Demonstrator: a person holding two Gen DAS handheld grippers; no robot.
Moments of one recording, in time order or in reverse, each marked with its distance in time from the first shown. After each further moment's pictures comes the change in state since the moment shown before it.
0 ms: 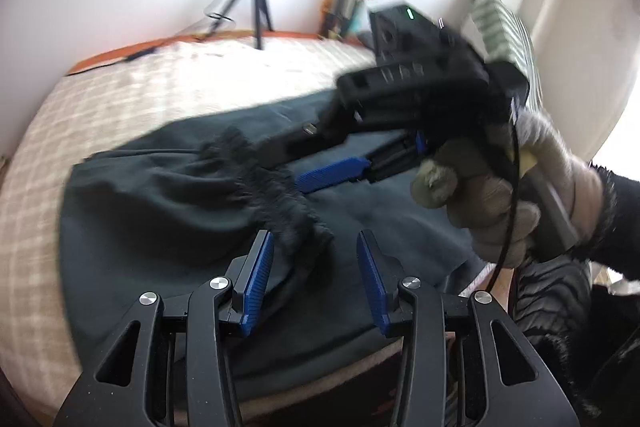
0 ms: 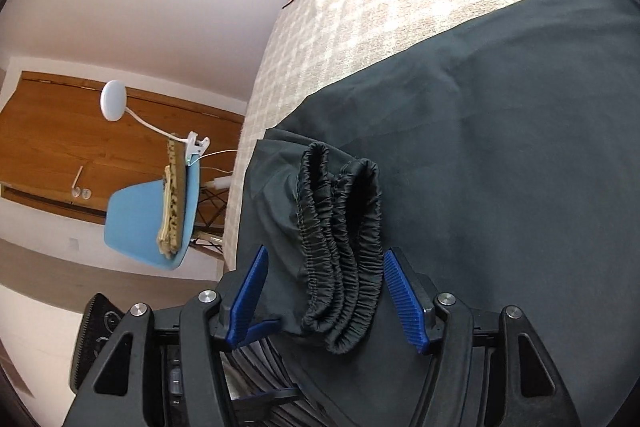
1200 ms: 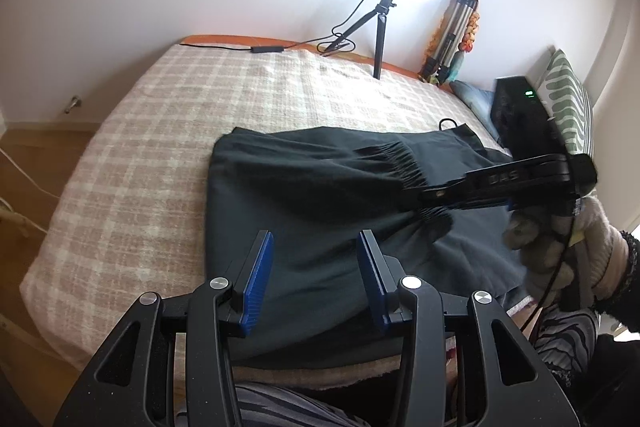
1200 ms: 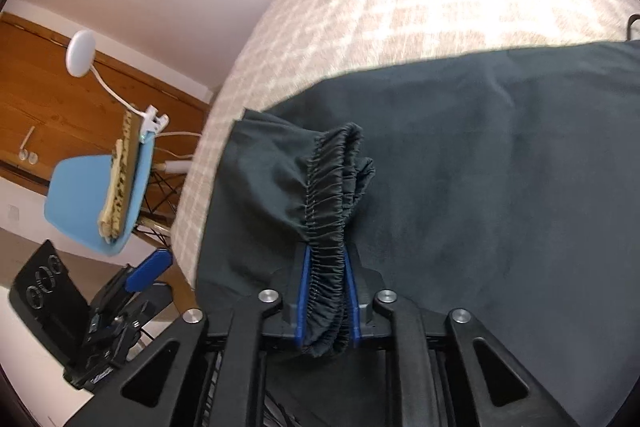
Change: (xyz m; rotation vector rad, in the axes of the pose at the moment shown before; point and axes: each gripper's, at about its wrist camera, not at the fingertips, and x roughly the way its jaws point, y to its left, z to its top) left arm -0.059 0.078 -0.019 -0.230 -0.069 0.173; right arm 0.018 0.045 -0.007 -0.132 -0.042 -0.208
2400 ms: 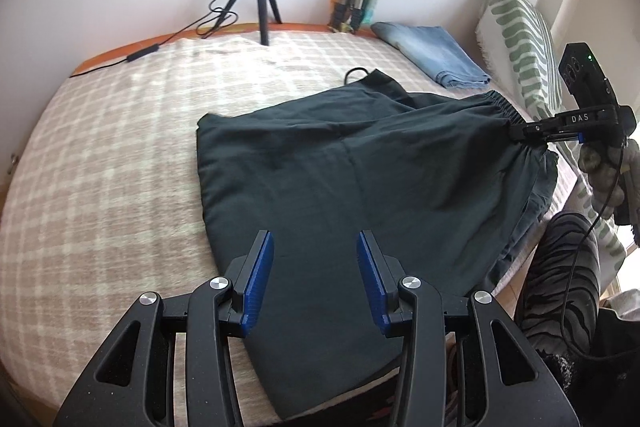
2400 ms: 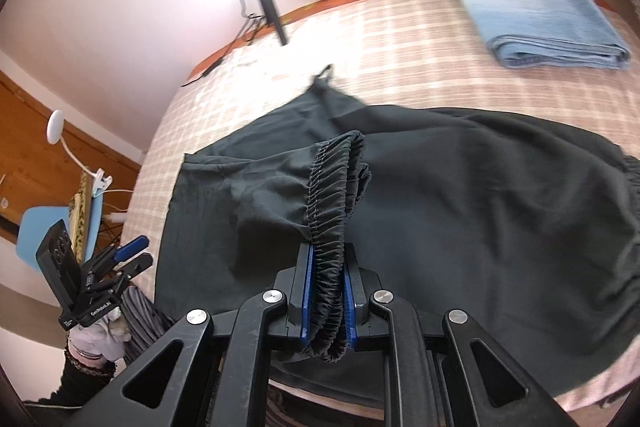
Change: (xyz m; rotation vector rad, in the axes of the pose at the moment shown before) left arm 0.065 -0.127 0.007 0.239 0.126 -0.113; right arm -0.228 -0.148 -0.070 0.133 -0.189 -0.278
